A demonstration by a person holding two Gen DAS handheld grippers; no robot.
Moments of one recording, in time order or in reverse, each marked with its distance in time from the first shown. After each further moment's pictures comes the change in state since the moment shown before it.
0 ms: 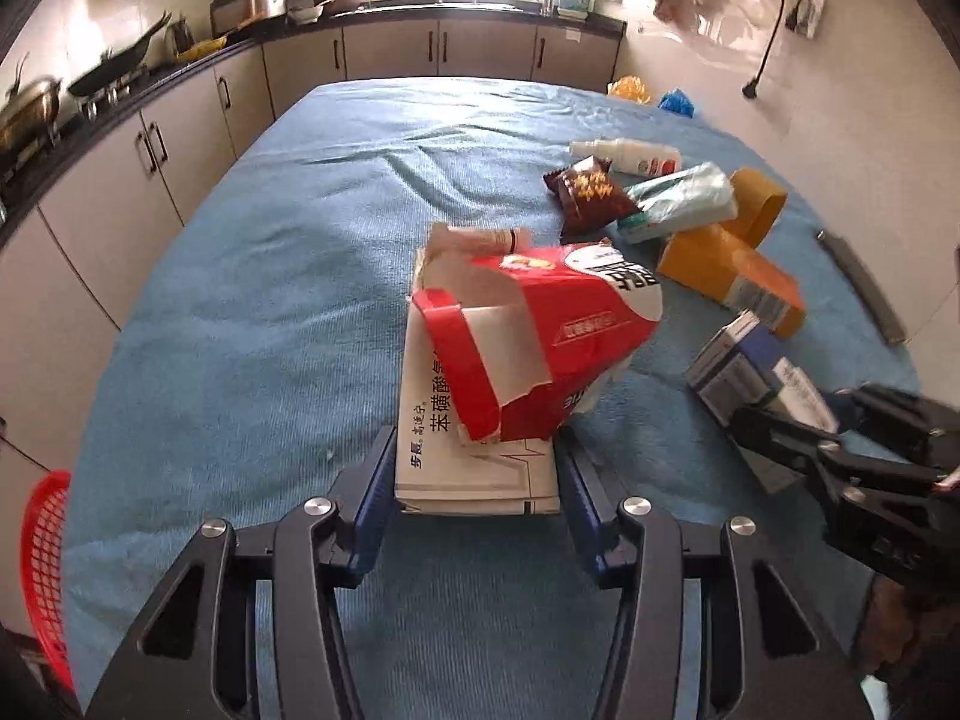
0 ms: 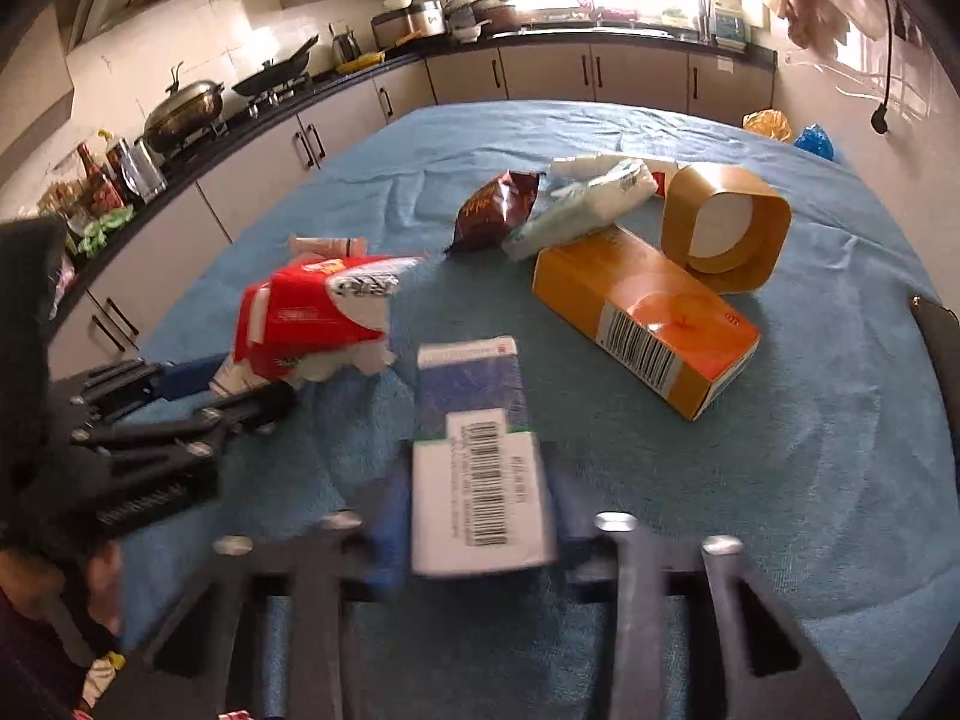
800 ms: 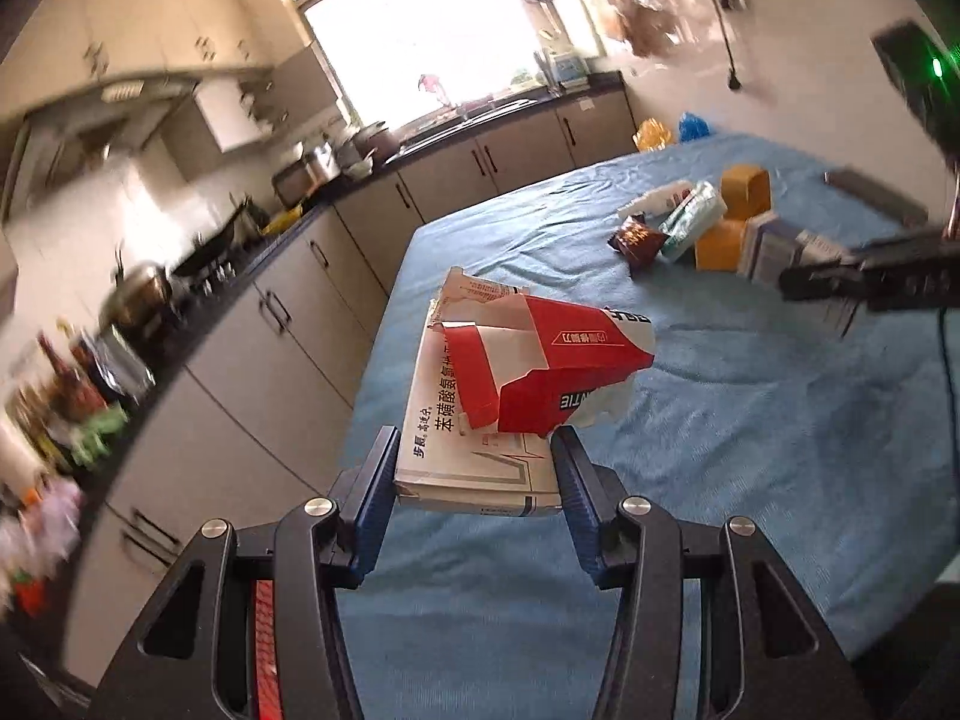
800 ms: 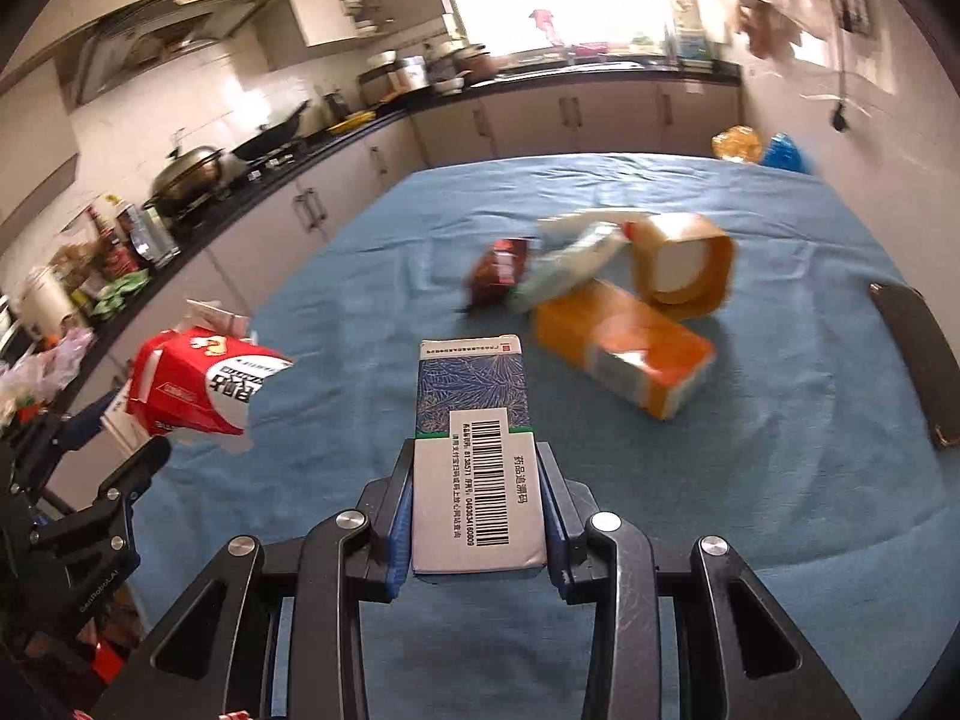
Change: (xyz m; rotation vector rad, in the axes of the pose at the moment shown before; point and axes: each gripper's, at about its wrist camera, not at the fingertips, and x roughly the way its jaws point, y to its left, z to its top) left arm -0.106 -0.003 -0.061 0.284 -0.267 0.341; right arm -0.056 0.017 -0.006 0.073 -0.135 0.023
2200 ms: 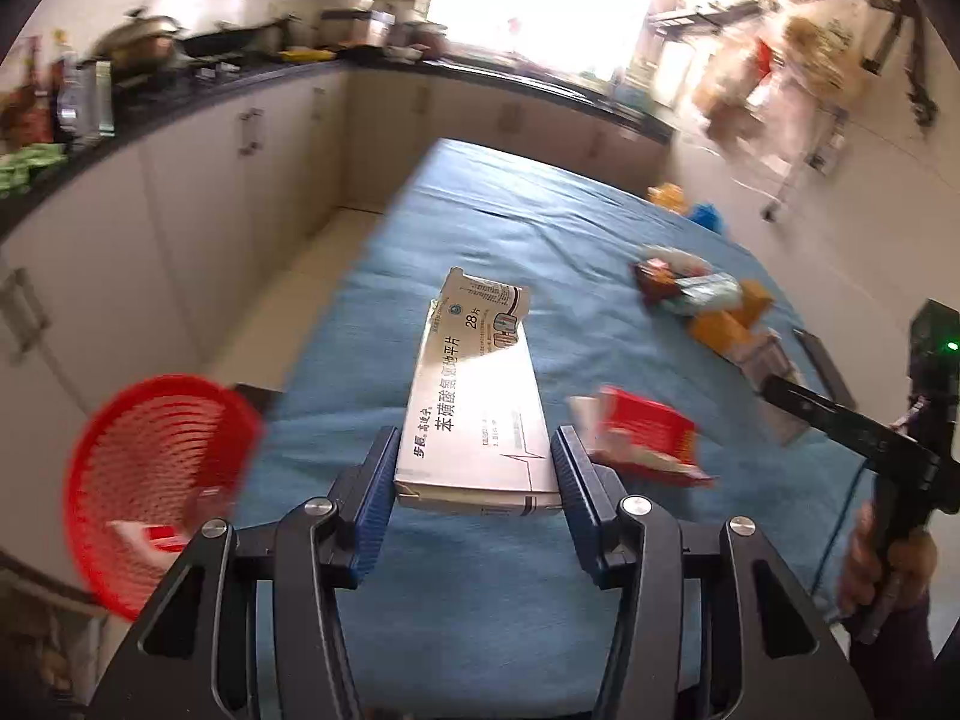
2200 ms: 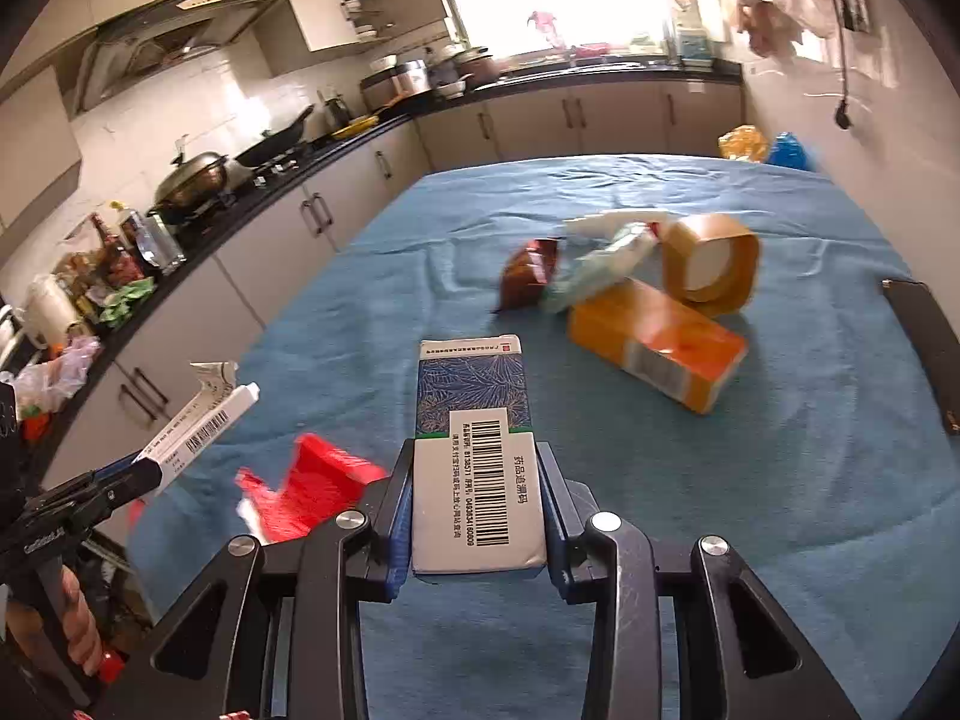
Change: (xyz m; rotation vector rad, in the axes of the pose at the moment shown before) left arm 0.010 0.106 -0.049 -0.515 0.134 -0.269; right arm 0.000 0.017 -0.002 0.031 -0.009 0.013
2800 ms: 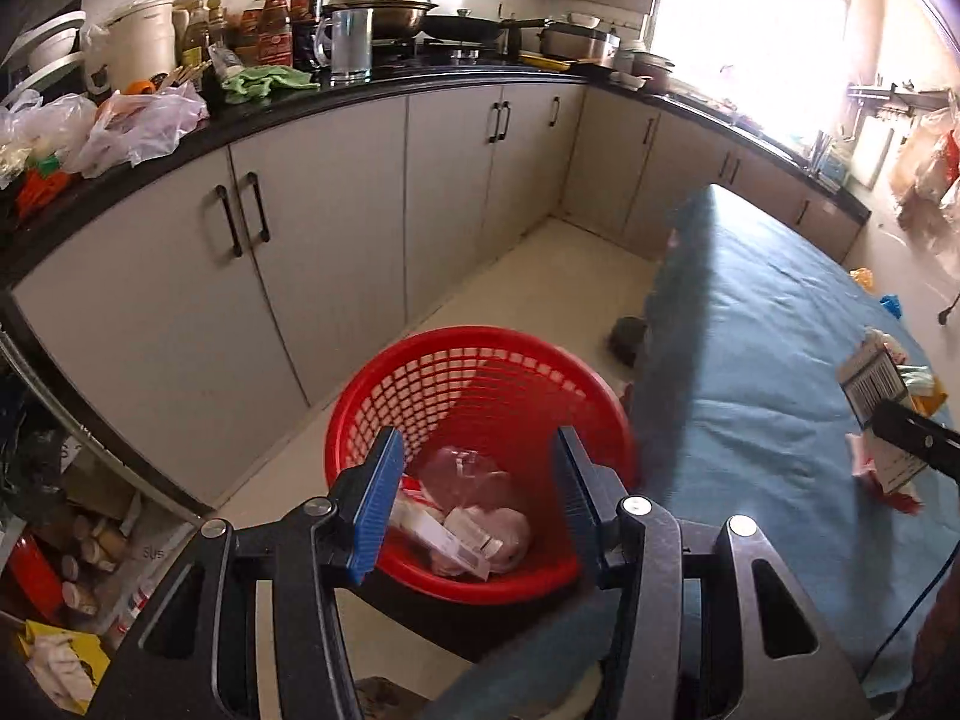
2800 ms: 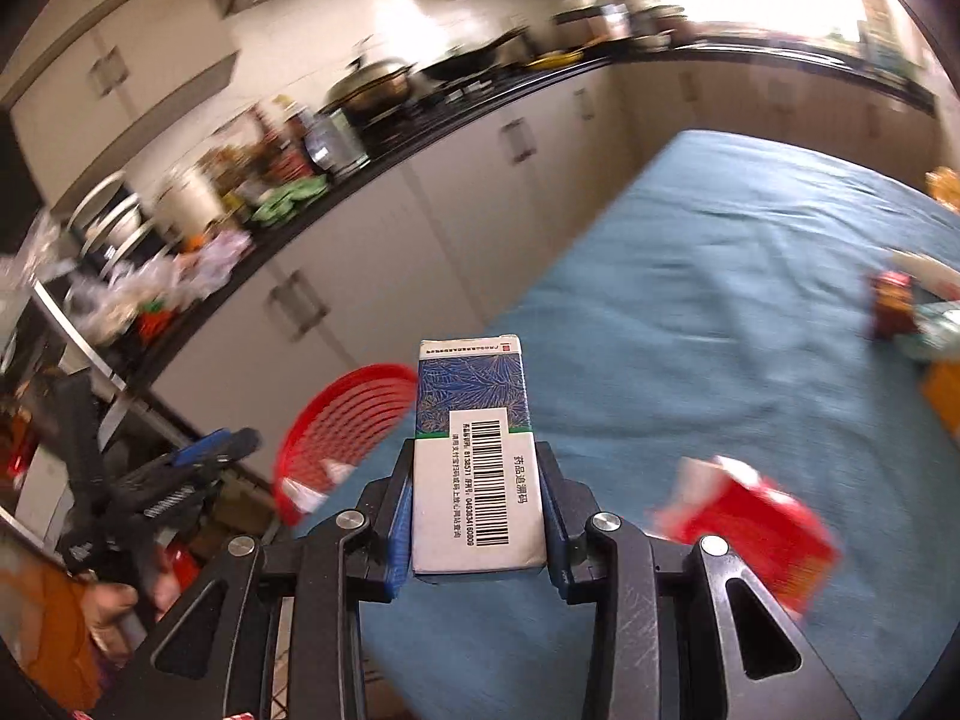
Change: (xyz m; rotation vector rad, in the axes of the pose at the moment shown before) left arm -0.044 0.161 -0.040 -0.251 -0.039 0.381; right arm 0.064 0.184 -0.006 -0.229 0.160 0.347
